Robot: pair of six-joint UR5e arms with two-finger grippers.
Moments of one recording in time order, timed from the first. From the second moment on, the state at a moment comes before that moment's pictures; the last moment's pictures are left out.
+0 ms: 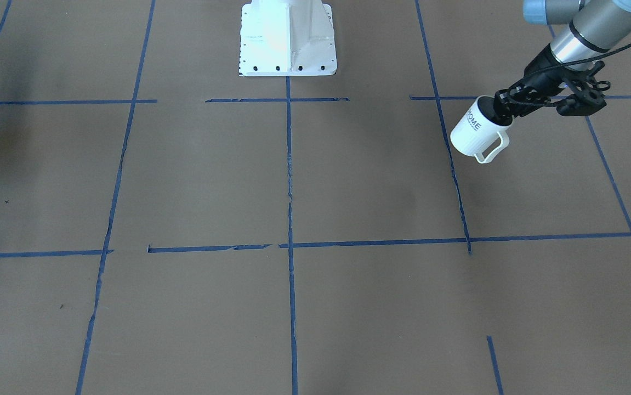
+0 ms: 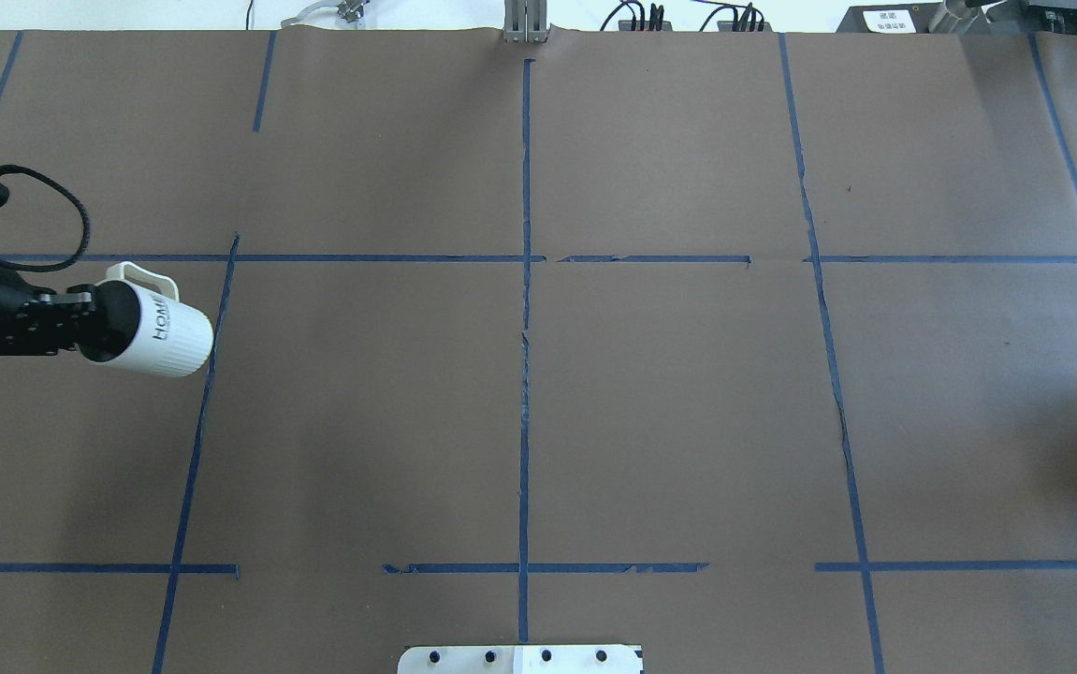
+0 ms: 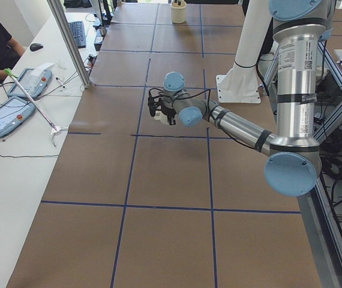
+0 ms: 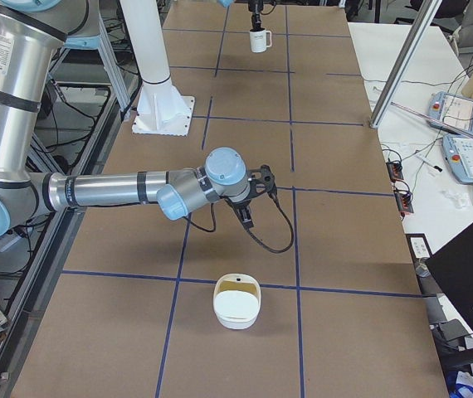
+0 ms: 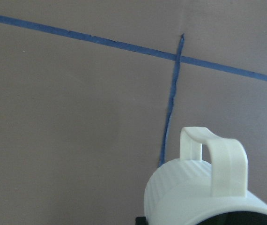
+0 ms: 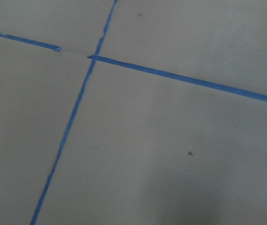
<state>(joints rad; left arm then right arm) -0.89 -1.56 -2.04 -2.03 -2.25 -1.34 1.36 -1.85 1.95 -1.05 2.53 0.30</state>
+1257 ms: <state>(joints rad) -0.60 -2.23 -2.02 -1.28 -2.06 -1.74 0.26 -1.37 2.00 -0.75 1.17 0.90</state>
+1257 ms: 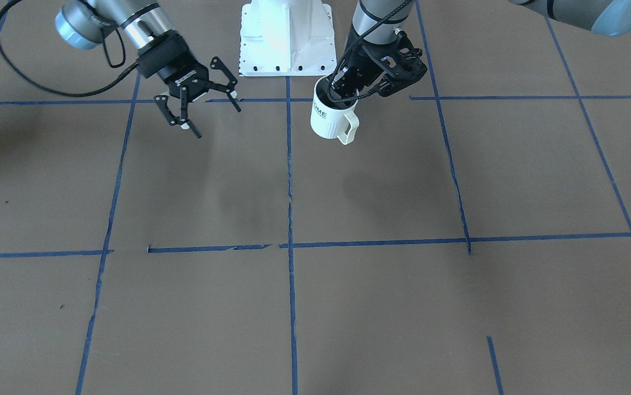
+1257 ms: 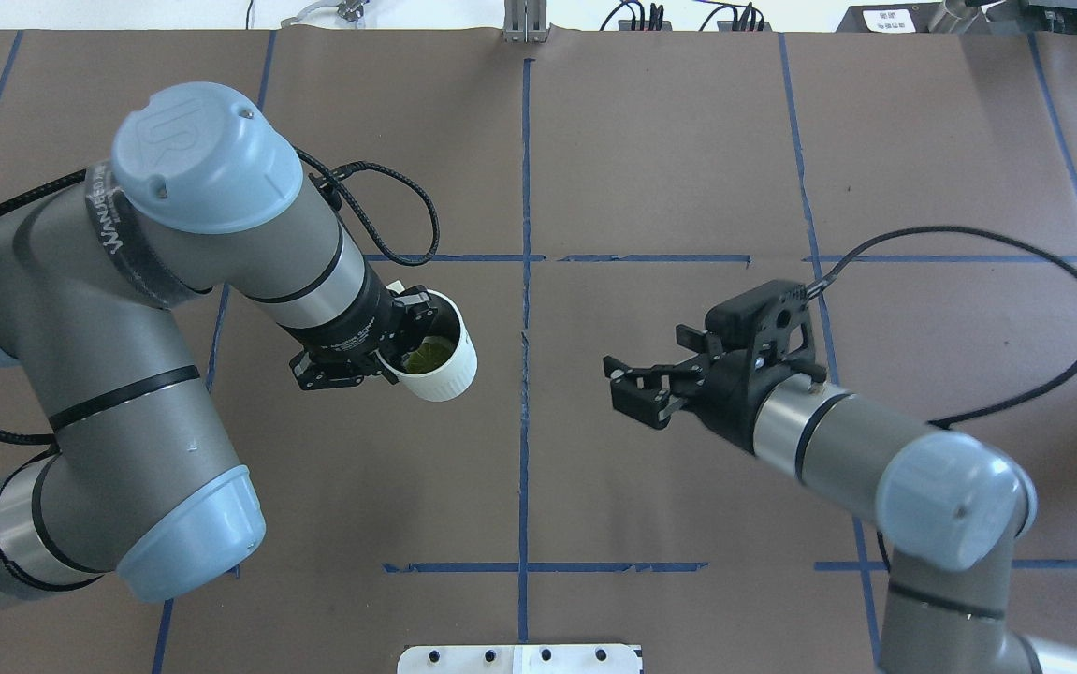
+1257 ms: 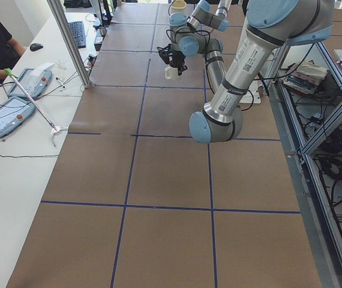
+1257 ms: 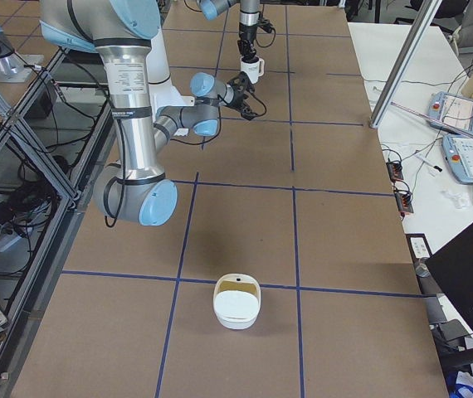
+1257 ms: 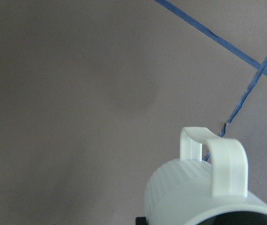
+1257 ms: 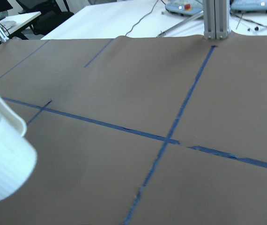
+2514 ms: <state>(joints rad) -0.51 -2.36 -1.98 -1.28 -2.10 -1.90 0.03 -1.22 1.93 -0.75 0.78 0.66</state>
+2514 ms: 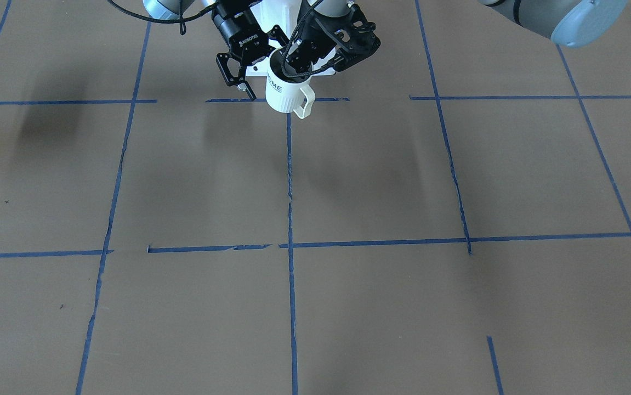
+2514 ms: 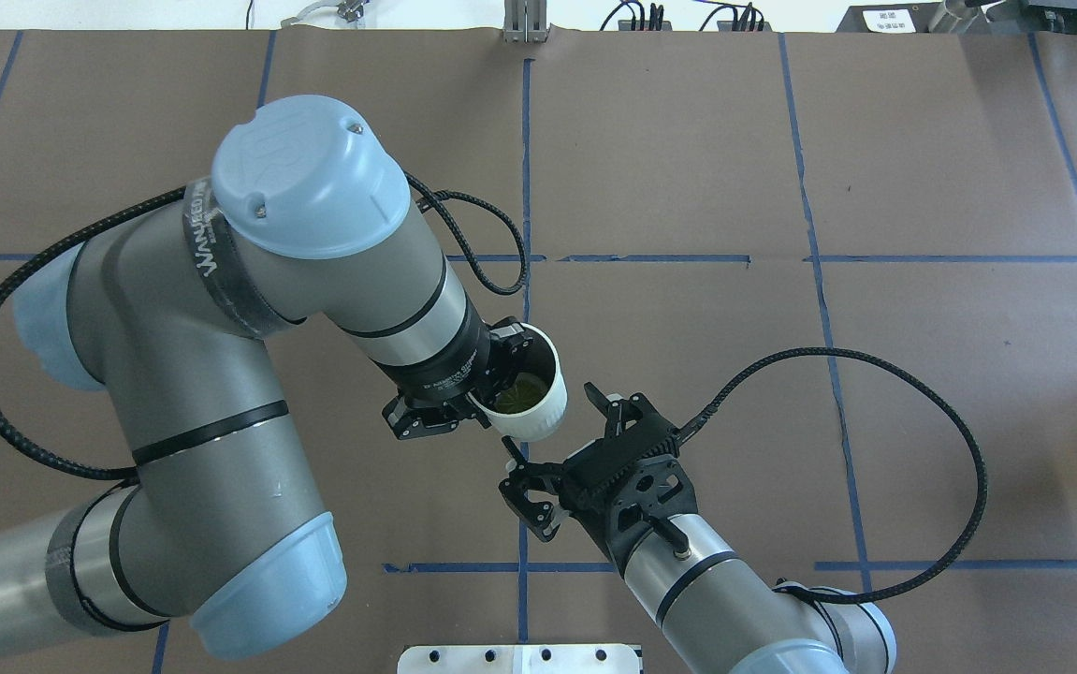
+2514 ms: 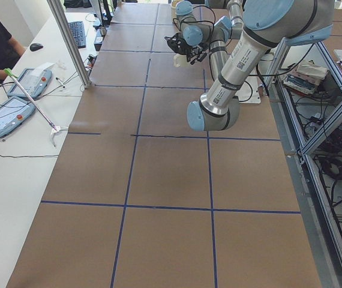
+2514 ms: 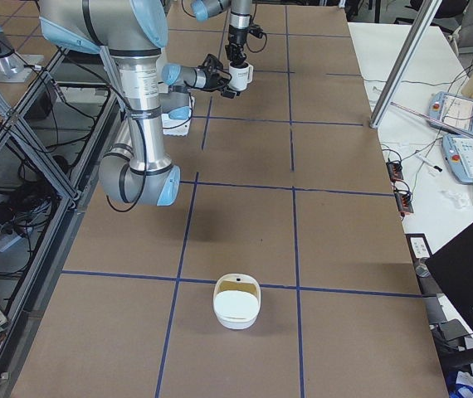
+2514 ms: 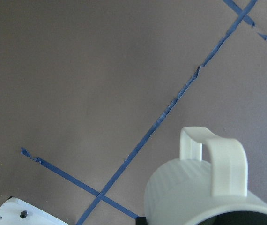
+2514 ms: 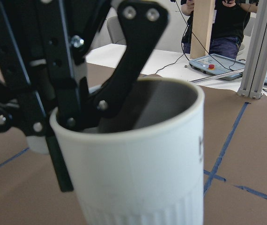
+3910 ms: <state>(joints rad) -0.49 -2.41 -1.94 -1.33 -2.10 -1.90 0.02 -1.22 1.93 -0.75 0.74 0.54</state>
